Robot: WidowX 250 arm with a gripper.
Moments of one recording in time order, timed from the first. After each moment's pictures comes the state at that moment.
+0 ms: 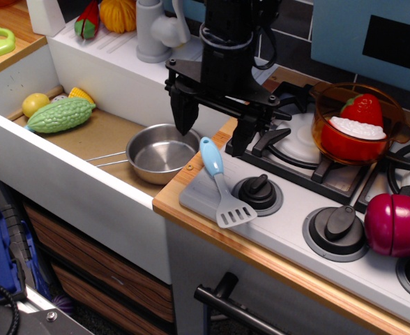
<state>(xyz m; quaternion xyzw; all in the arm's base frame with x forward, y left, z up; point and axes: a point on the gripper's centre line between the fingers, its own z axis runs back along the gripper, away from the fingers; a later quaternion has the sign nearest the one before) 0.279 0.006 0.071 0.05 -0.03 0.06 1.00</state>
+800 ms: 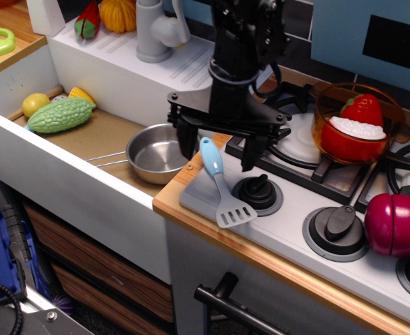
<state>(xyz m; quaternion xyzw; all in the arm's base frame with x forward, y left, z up) 0.280 0.000 0.047 0.06 -0.07 0.20 0.98</state>
